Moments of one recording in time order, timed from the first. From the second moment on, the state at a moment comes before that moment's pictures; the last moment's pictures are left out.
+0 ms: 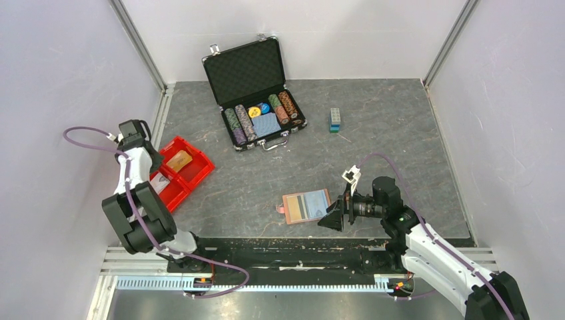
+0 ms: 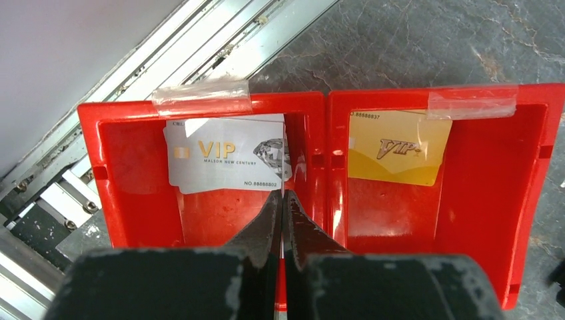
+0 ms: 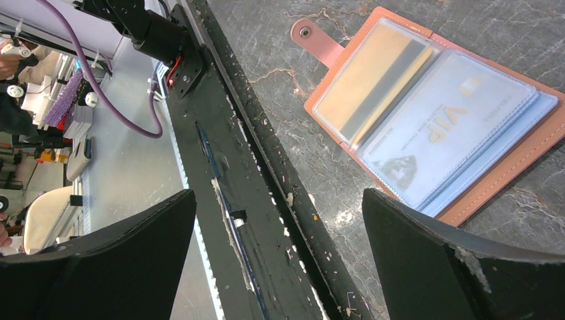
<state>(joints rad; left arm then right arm) 0.48 1.45 1.03 -0.57 -0.21 -0.37 0.50 0.70 0.21 0.03 -0.79 0.40</state>
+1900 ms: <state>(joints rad) 0.38 1.19 0.97 -0.52 0.09 -0.46 0.50 0.77 0.27 -0.05 -0.64 0.40</state>
